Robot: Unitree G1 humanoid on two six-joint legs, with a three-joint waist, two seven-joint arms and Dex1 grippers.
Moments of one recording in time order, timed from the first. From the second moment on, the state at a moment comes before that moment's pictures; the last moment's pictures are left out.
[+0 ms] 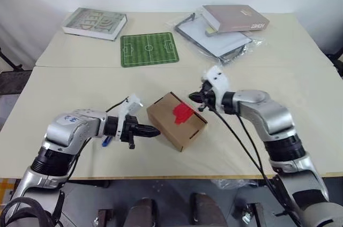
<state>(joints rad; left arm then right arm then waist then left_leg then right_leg) -0.55 0.74 -0.10 -0.10 -0.62 1.07 -0.95 -0.72 -0.52 0.14 -0.06 0.30 0.87 0.67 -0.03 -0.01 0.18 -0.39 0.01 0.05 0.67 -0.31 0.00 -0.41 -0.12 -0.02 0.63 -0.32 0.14</state>
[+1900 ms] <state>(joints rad) -0.77 0.62 0.10 0.31 -0.35 0.74 -0.87 -0.50 -0.90 -0.09 -0.31 0.55 1.00 0.73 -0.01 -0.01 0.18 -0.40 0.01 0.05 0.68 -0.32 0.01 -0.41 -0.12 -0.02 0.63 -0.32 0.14</state>
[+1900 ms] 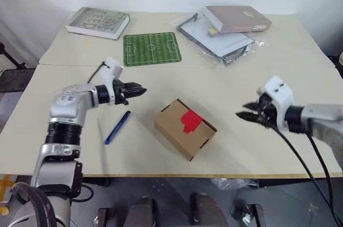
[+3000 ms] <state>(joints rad) 0.13 0.67 0.37 -0.37 -0.42 0.67 -0.66 -0.69 -0.70 0.09 0.00 0.40 0.65 0.99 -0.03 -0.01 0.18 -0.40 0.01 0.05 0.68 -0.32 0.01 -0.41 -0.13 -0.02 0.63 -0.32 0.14</state>
